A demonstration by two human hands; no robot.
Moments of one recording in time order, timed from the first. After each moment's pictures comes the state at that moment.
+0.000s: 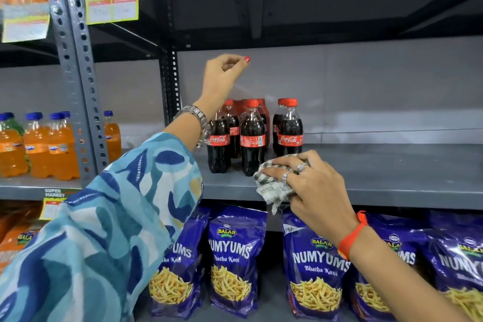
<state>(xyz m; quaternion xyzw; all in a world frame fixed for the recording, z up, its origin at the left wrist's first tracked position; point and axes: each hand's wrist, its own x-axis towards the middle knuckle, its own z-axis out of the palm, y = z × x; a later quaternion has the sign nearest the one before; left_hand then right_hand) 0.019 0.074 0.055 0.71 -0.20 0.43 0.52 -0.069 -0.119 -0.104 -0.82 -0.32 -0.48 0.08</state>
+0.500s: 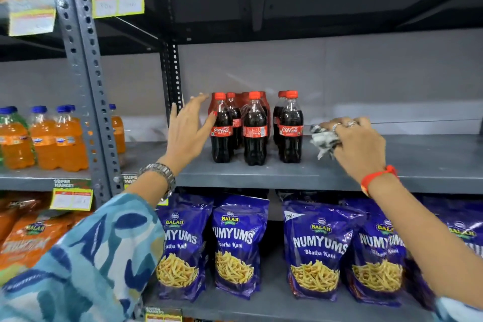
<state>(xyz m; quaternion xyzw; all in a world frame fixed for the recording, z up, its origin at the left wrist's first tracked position) -0.019 0.141 -0.052 0.83 -0.10 0.51 0.19 -0.008 -0.181 -0.076 -0.88 -0.09 -0.46 0.09</state>
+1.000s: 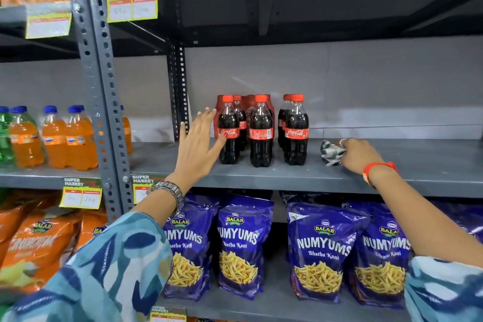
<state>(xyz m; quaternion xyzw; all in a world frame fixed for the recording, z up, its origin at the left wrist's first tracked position) -0.030 0.142 -0.083 0.86 -0.11 0.46 0.18 0.041 -0.197 -0.080 -0.96 -0.02 -0.22 0.17</state>
